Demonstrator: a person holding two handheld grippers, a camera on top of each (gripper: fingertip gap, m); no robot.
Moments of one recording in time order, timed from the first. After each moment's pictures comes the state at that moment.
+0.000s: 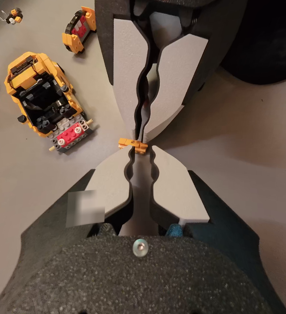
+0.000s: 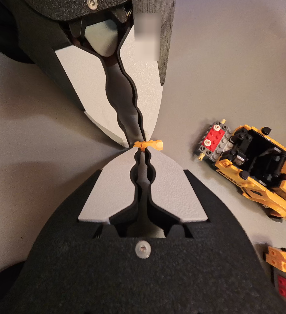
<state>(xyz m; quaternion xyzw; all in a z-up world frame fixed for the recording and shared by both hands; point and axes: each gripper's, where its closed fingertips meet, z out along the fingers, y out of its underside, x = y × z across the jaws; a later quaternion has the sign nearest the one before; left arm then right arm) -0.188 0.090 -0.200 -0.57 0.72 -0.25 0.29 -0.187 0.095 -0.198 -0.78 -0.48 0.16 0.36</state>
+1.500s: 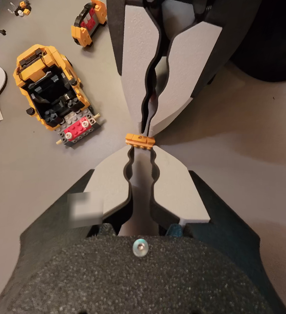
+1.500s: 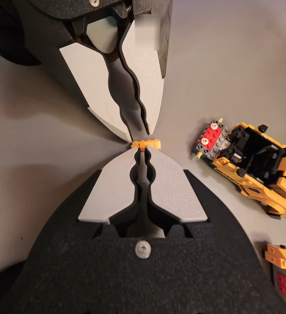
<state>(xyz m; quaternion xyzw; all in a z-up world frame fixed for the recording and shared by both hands) -0.192 0.099 -0.200 -0.59 0.71 -0.24 0.30 -0.185 0.096 -0.197 -0.78 -0.48 0.17 0.36</state>
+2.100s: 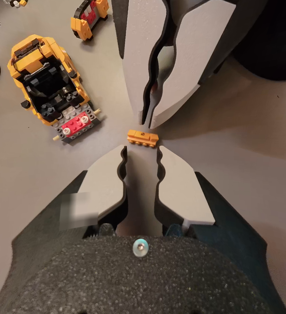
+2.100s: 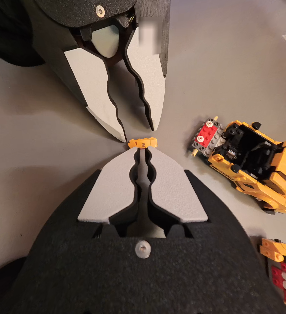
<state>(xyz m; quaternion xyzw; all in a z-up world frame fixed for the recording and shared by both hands) -0.192 0.102 -0.206 -0.59 0.71 -0.26 0.29 -0.180 0.098 -0.194 -0.78 -0.47 0.16 0.37</state>
